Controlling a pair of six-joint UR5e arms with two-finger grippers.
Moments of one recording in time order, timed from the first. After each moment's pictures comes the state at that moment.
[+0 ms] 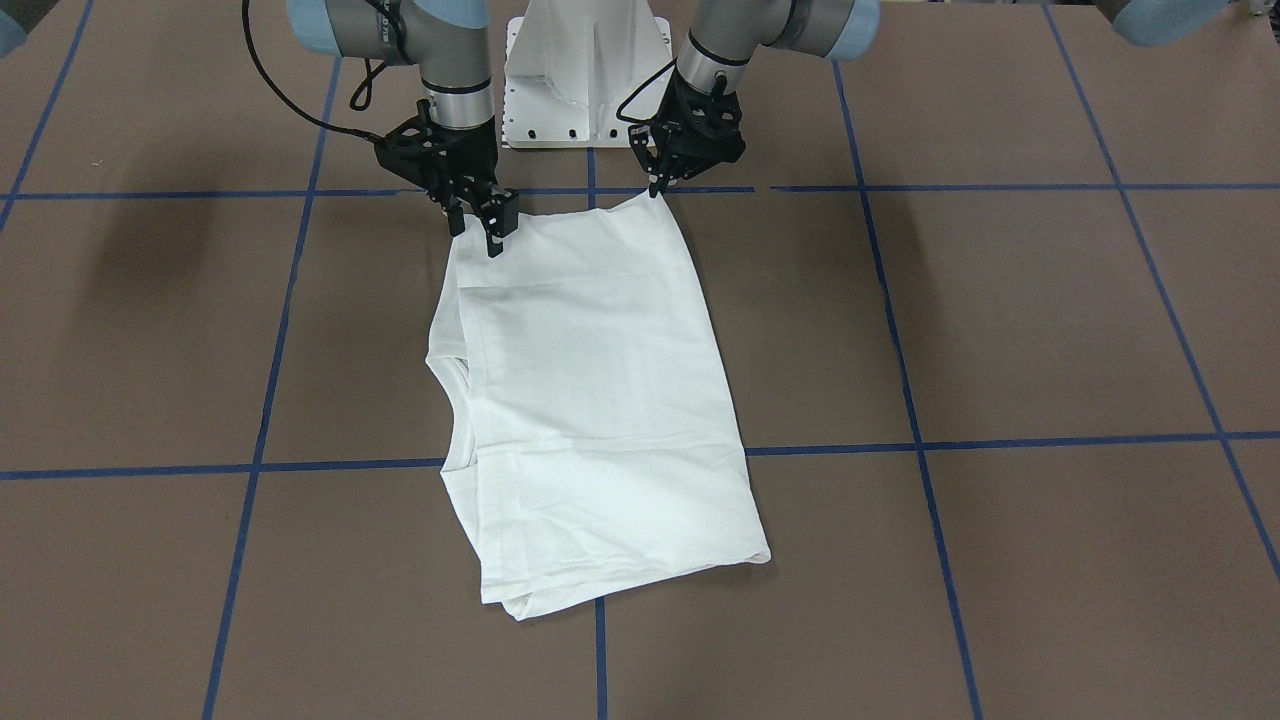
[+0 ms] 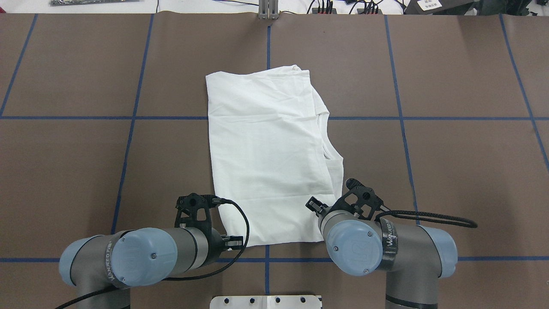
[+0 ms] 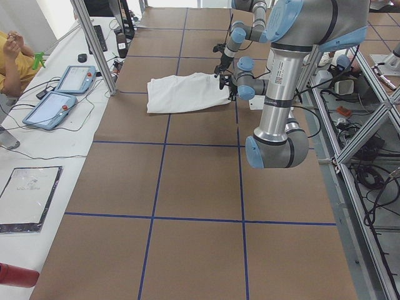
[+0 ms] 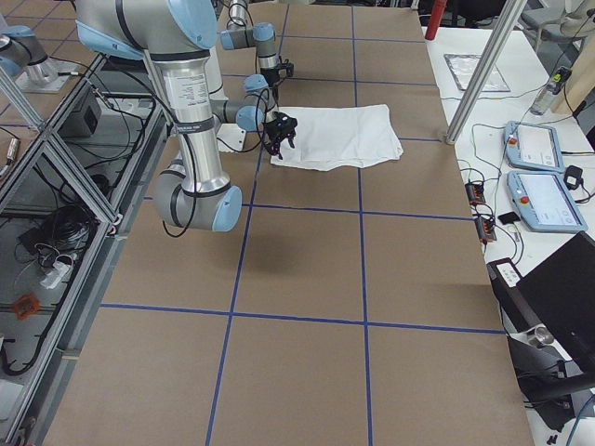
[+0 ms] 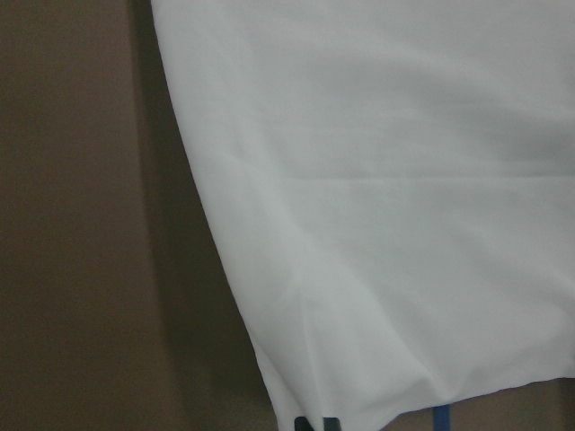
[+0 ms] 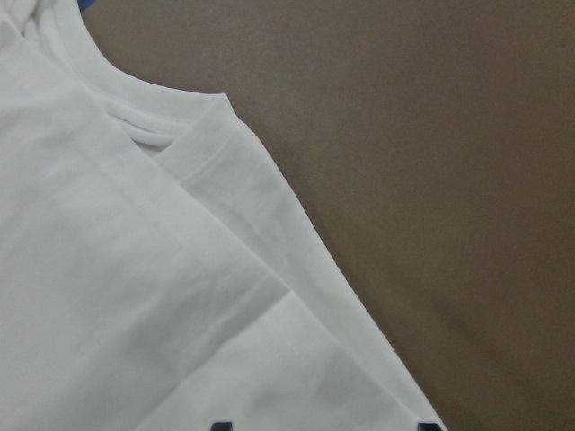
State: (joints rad) left arm -0.18 -1.94 -1.94 -1.93 -1.56 -1.48; right arm 0.19 -1.20 1.94 -1.57 1.37 2.13
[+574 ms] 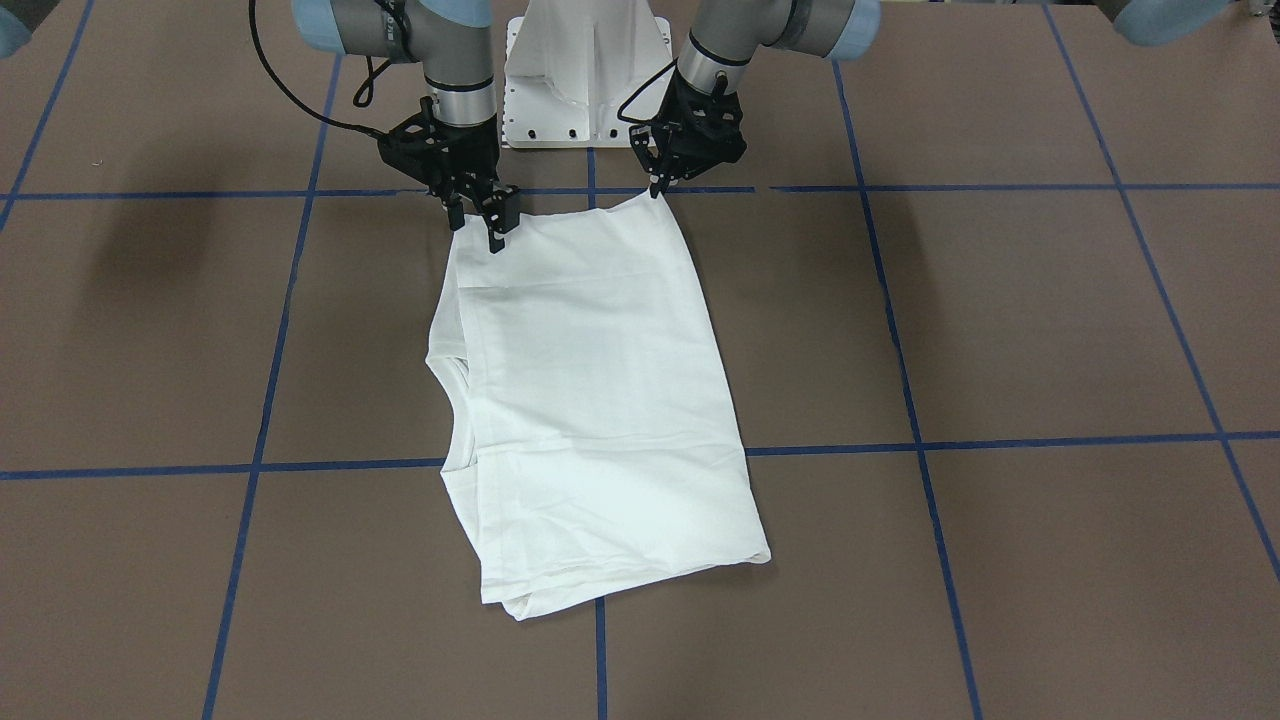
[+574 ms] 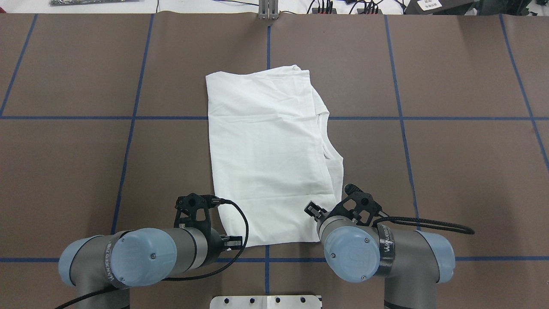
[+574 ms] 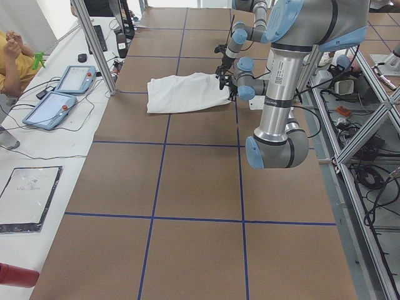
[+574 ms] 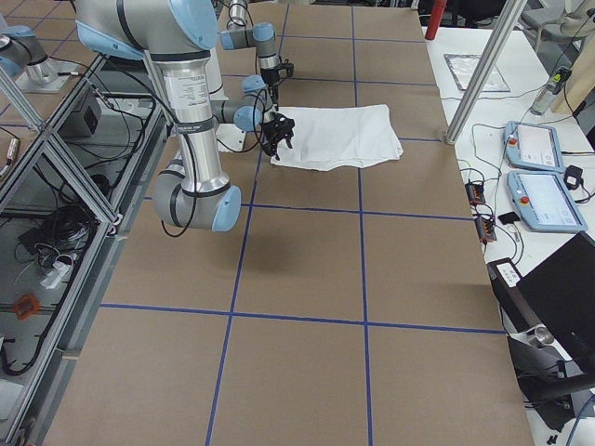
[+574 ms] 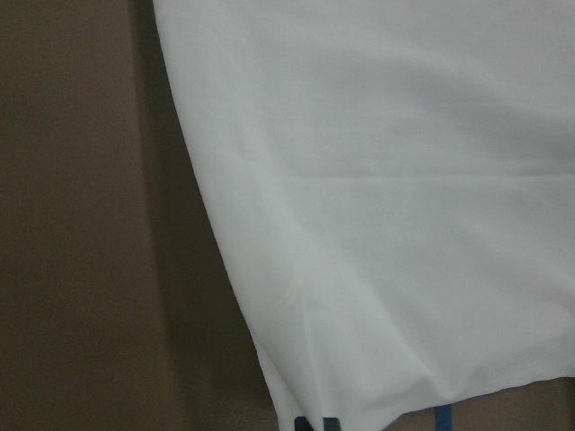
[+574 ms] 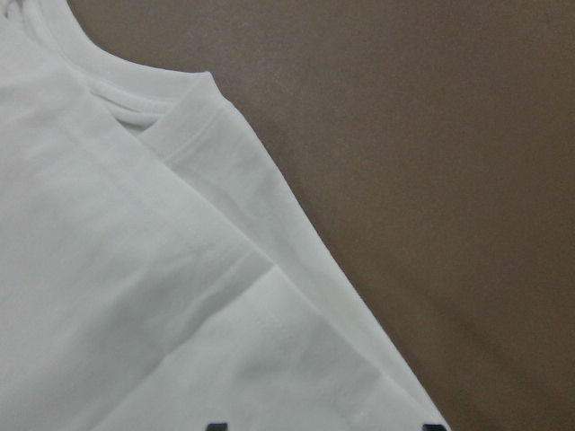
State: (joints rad) left arm -0.18 -1.93 -1.94 -1.93 -1.56 -1.48; right arm 0.17 -1.19 1.94 -1.57 1.36 2.16
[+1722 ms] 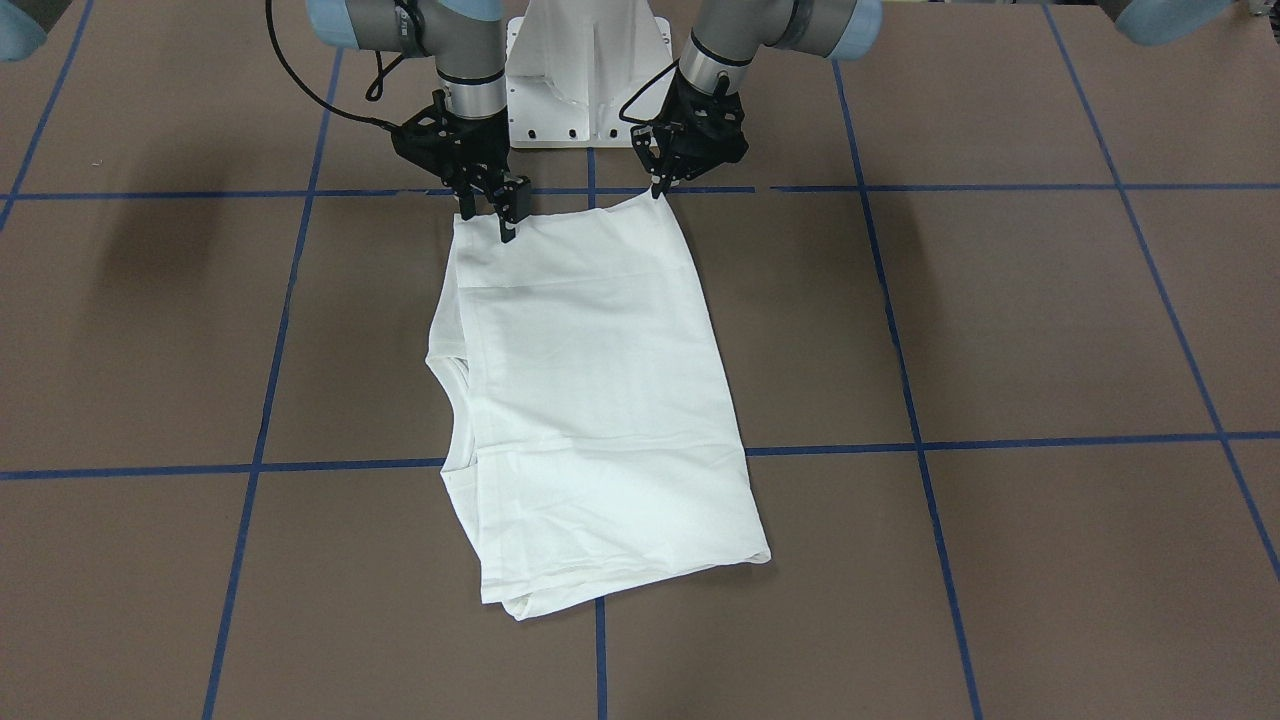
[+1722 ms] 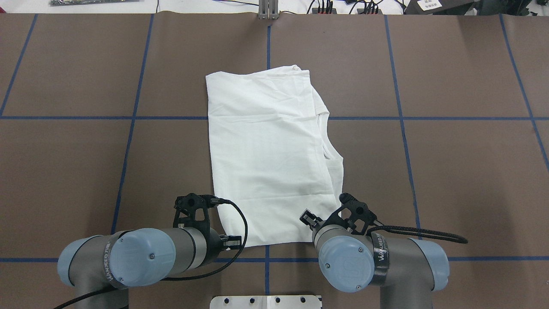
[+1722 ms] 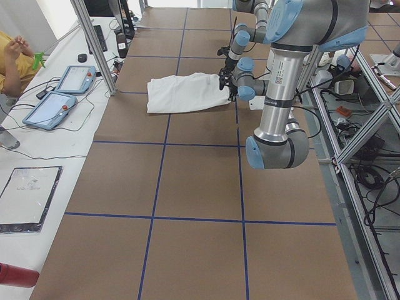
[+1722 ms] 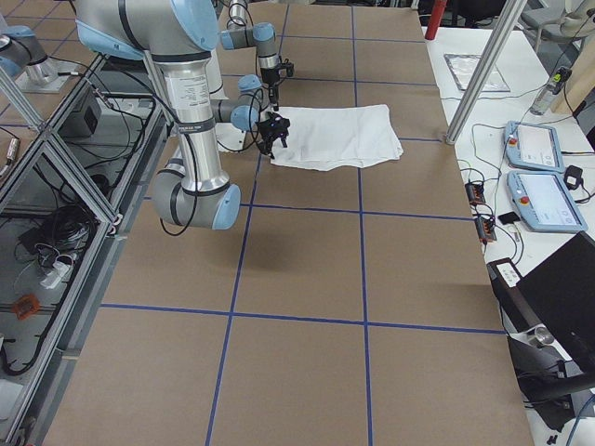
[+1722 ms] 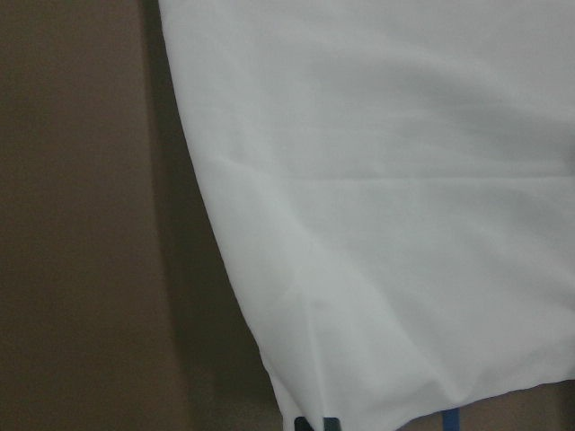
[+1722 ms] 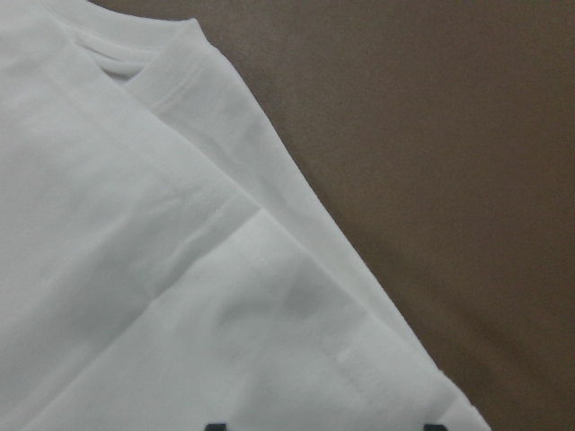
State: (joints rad) left arm -0.18 -1.93 -1.94 -1.93 -1.56 -1.48; right arm 0.14 -1.19 1.93 -1.57 1.37 2.18
